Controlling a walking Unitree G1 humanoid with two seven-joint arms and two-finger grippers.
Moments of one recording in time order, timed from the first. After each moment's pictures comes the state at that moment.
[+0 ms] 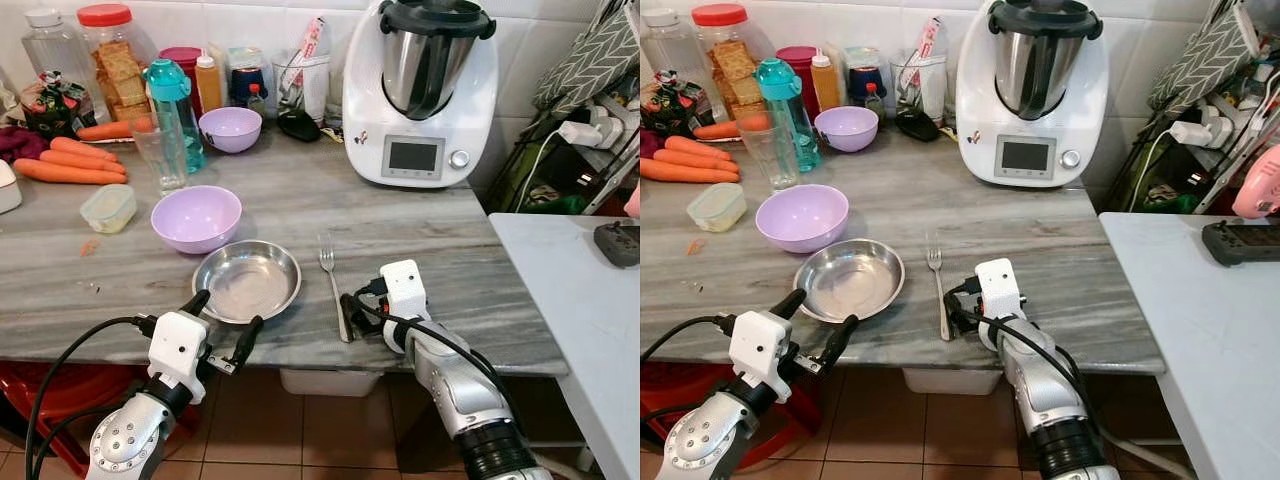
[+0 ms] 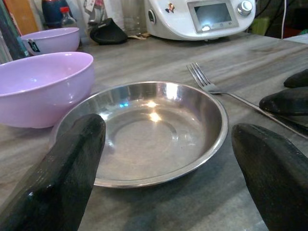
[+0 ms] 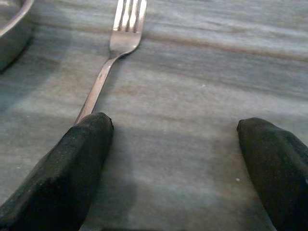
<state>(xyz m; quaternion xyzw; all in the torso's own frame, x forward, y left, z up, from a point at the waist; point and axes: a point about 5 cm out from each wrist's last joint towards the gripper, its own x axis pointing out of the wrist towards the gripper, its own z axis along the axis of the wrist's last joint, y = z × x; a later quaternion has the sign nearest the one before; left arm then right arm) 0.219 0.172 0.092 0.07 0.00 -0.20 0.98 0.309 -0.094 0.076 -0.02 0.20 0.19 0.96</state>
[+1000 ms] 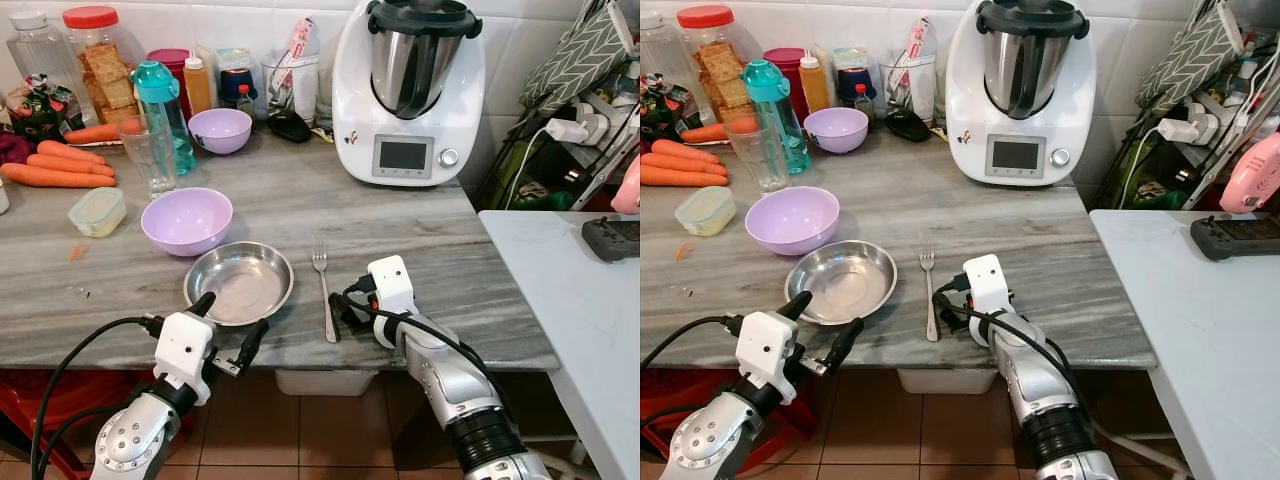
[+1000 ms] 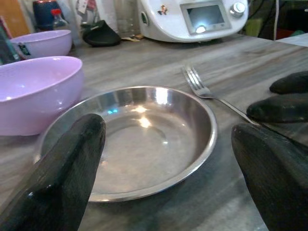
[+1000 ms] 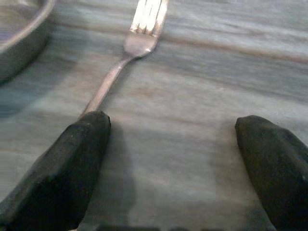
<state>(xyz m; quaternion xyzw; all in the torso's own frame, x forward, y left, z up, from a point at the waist) 0.220 0.168 0.095 0.07 0.00 -0.20 0.98 0.308 -0.090 0.076 -0.02 0.20 0.21 0.96</state>
